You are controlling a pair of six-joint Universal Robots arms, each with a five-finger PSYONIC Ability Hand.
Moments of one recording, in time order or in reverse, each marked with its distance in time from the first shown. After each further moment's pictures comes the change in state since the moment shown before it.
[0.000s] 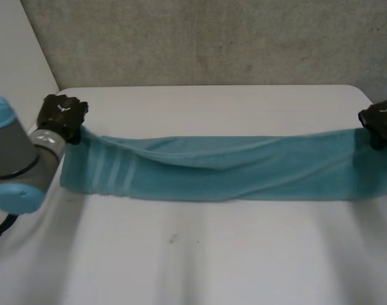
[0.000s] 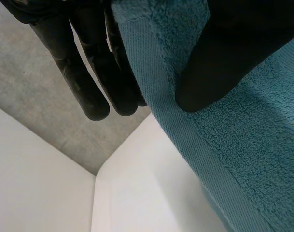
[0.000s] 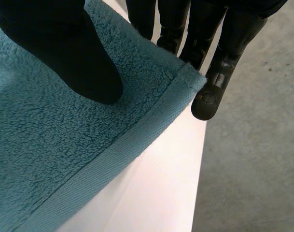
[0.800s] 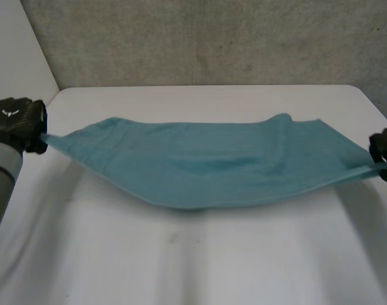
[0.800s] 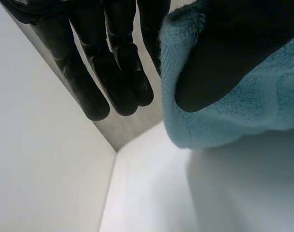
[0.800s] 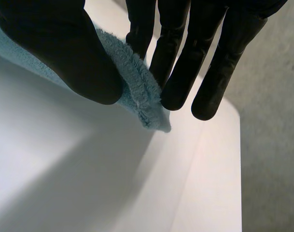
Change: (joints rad) left arm 0.061 0.473 -0.390 -0.081 -0.095 -0.223; right arm -0.151 -0.542 0.567 0.106 -0.235 0.053; left_hand 0.000 0.000 0.000 0.000 0.000; right_hand 0.000 0.000 -0.002 0.000 -0.003
